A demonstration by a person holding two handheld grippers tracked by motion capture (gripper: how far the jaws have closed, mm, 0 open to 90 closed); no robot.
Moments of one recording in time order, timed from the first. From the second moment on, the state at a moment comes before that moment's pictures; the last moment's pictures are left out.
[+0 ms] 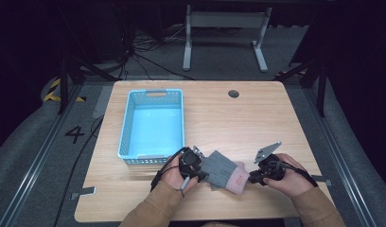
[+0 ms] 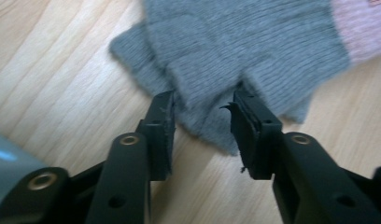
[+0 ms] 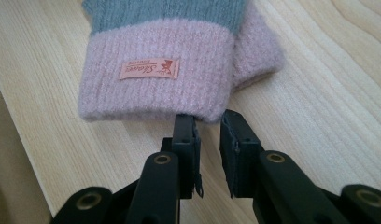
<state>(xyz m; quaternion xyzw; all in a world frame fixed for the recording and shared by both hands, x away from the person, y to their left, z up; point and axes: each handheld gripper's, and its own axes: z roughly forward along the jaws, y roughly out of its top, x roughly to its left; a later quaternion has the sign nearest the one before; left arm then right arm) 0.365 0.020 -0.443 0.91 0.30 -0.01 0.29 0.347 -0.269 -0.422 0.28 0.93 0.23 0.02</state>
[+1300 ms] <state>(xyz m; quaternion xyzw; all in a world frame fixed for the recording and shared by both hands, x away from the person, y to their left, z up) 0.344 0.029 -0.413 0.90 0.30 0.02 0.33 0.349 -0.269 -0.397 0.28 0.93 0.25 0.05</state>
